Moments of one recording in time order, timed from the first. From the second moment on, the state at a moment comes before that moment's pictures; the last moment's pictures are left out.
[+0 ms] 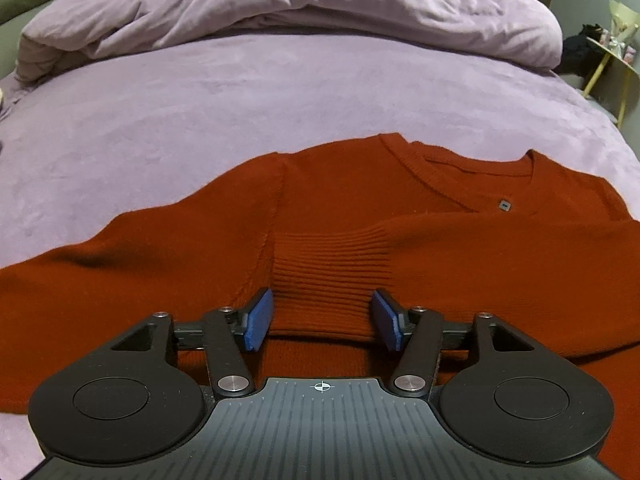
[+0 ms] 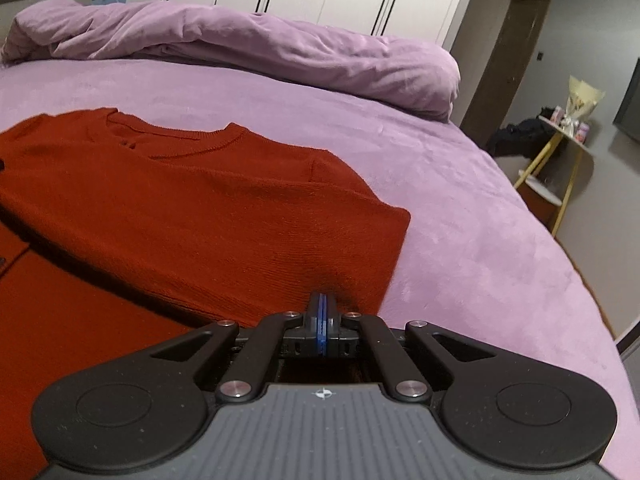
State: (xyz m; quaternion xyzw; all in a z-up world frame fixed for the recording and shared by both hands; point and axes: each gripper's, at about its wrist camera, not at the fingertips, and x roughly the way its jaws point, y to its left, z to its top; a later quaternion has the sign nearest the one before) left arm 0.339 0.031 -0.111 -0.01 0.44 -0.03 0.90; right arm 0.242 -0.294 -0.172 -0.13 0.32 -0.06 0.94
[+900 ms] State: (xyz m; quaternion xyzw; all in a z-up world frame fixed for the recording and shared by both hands) left arm 0.175 0.310 -0.117 -0.37 0.36 0.19 0.84; right arm 0.115 -0.261 -0.127 0.12 0.34 0.02 0.93
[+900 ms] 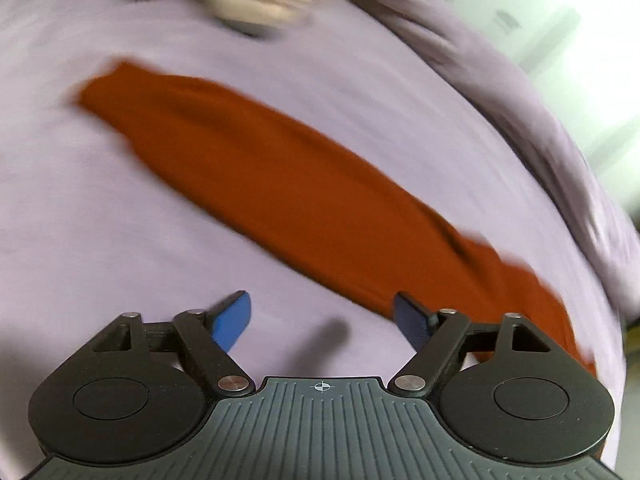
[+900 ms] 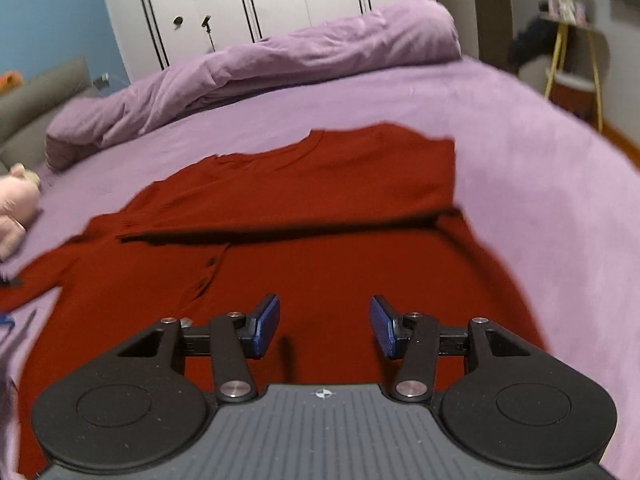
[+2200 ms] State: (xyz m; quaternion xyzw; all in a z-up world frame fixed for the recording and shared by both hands) left arm 0.222 0.089 -0.078 -0.13 0.38 -0.06 0.92; right arm 0.182 -0.262 -0.108 0.21 0.35 0.11 0.91
